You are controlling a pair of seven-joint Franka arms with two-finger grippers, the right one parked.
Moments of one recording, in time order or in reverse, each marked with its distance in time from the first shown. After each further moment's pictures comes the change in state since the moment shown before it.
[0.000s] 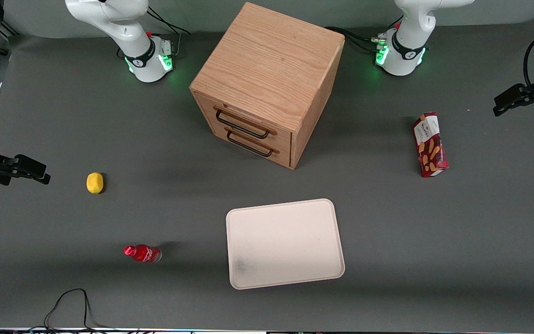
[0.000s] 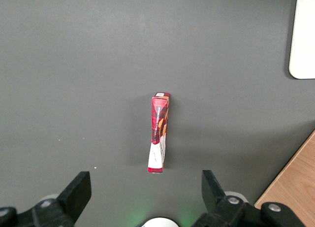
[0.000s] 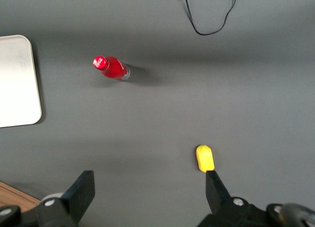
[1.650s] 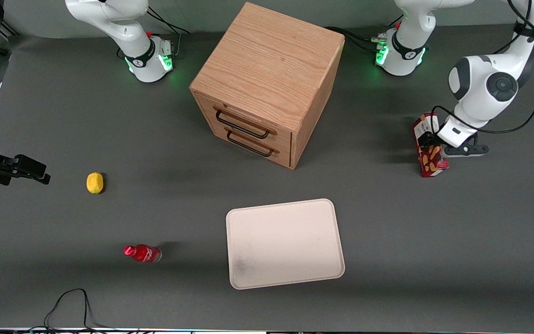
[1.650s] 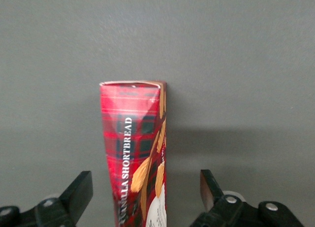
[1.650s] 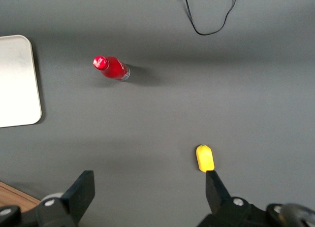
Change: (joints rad) arm 0.002 0.156 0.017 -0.855 0.001 1.078 0.066
